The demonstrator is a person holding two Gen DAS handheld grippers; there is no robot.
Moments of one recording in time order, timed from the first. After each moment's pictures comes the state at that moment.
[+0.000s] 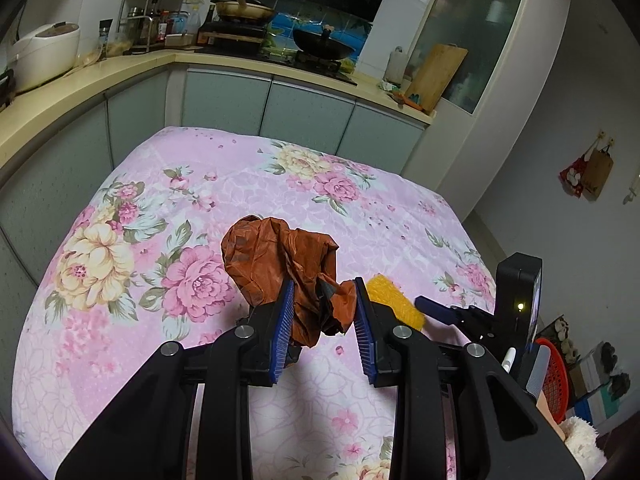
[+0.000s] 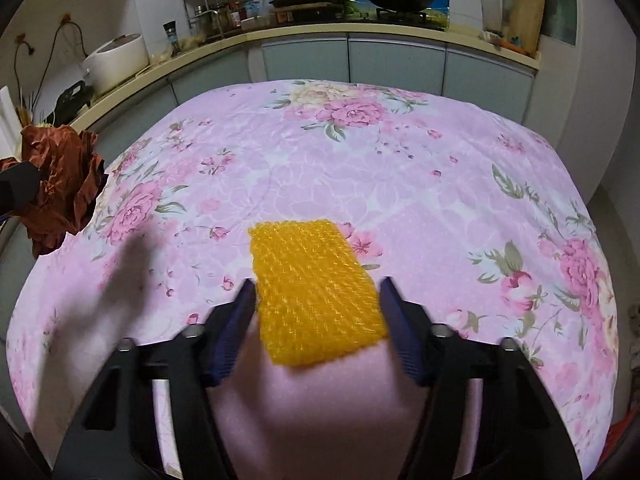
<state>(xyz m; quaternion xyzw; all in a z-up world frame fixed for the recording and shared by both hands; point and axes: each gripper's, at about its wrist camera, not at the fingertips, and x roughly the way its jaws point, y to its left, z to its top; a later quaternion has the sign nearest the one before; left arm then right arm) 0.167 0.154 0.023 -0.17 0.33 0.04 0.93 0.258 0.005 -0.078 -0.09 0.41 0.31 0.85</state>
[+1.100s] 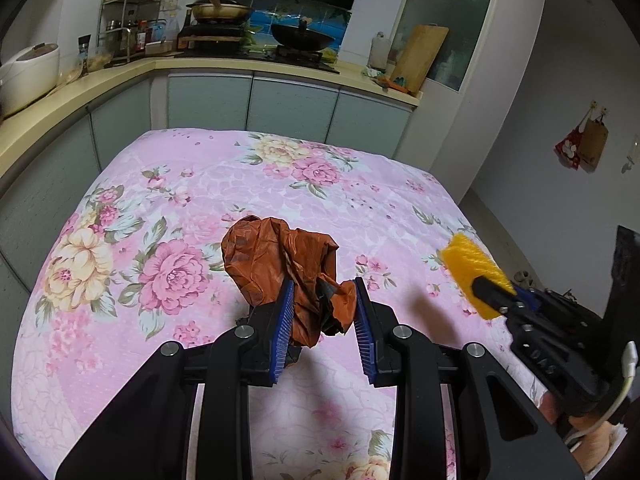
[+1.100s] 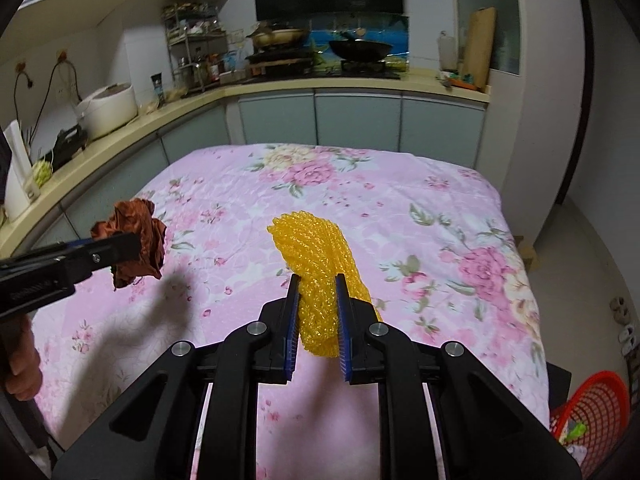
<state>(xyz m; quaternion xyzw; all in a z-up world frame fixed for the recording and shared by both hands) 0.173 0.124 0.012 -0.13 0.35 0.02 0.93 0.210 -0.062 -0.011 -0.06 0.34 0.27 0.90</state>
